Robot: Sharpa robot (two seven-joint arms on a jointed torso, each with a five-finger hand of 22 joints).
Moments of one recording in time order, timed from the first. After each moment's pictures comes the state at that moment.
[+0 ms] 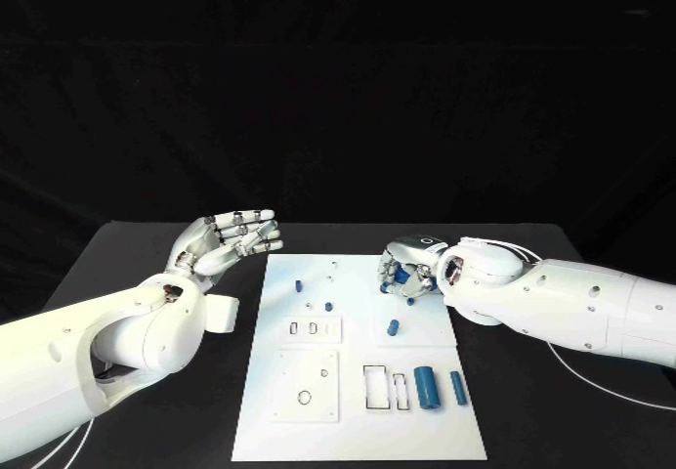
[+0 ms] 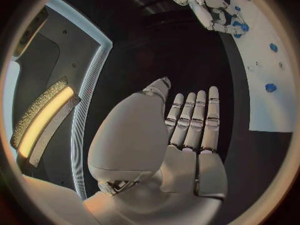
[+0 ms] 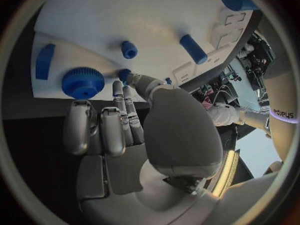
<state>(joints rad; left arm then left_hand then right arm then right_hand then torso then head) 1.17 -0.94 -0.02 1.69 -0.03 -0.46 0.51 1.56 -0.13 0.23 0.27 0.26 0.83 0.21 0.17 0.13 0.92 0.21 0.07 0.06 0.86 0.18 0.19 0.14 0.17 0.84 0.28 0.22 0.11 1.27 -0.74 -0.17 1.36 -1.53 -0.23 -0.06 1.35 -0.24 0.53 0.08 0.25 1.04 0.15 0.20 0.28 1.18 0.08 0.13 0.09 1.47 0.01 1.40 1.26 0.08 1.39 0.11 1.36 1.25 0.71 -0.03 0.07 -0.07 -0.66</state>
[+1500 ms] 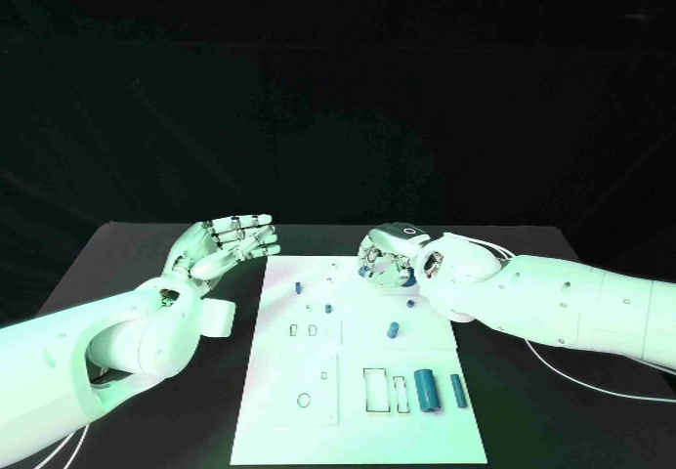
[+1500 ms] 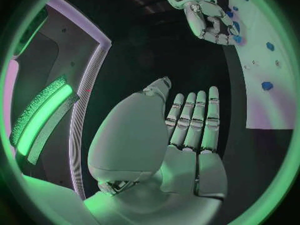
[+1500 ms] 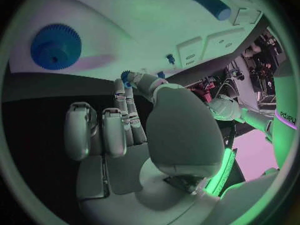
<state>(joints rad) 1.17 -0.94 -0.02 1.69 -0.03 -0.45 0.49 1.57 -0.13 0.23 0.26 0.26 0.83 0.21 0.17 0.13 0.92 0.21 0.07 0.06 0.85 0.18 0.18 0.14 0.17 0.84 0.28 0.22 0.11 1.28 -0.67 -0.17 1.34 -1.53 -0.38 -0.11 1.34 -0.21 0.60 0.05 0.25 1.09 0.12 0.26 0.36 1.26 0.06 0.13 0.10 1.46 -0.01 1.43 1.28 0.07 1.41 0.10 1.40 1.31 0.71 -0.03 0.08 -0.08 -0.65</state>
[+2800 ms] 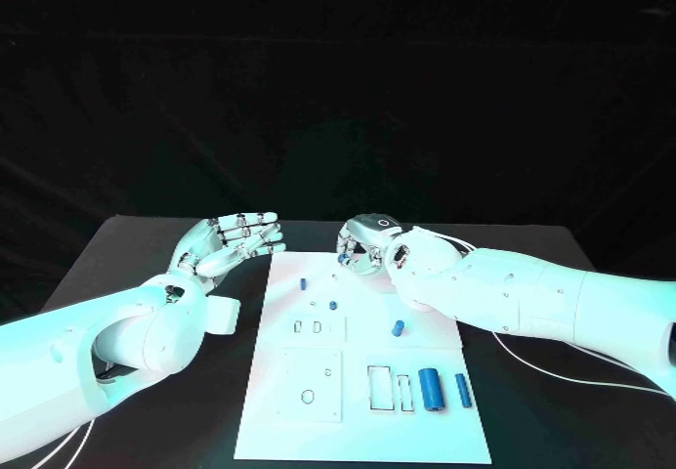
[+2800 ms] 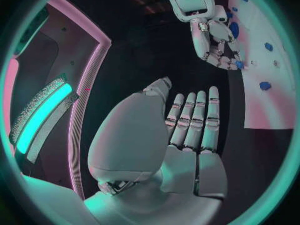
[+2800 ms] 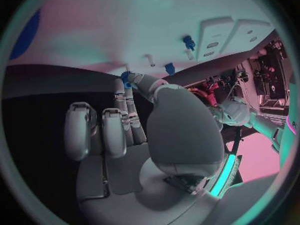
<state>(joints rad) 1.17 -0.94 -0.02 1.69 -0.04 -0.44 0.49 1.57 -0.13 0.24 0.26 0.26 0.83 0.21 0.17 0.13 0.92 0.21 0.07 0.06 0.85 0.18 0.18 0.14 0.17 0.84 0.28 0.22 0.11 1.27 -0.47 -0.17 1.14 -1.53 -0.43 -0.14 1.33 -0.21 0.61 0.04 0.26 1.07 0.13 0.27 0.37 1.26 0.06 0.11 0.10 1.46 -0.01 1.43 1.28 0.07 1.41 0.10 1.40 1.31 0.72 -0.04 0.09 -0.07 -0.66</state>
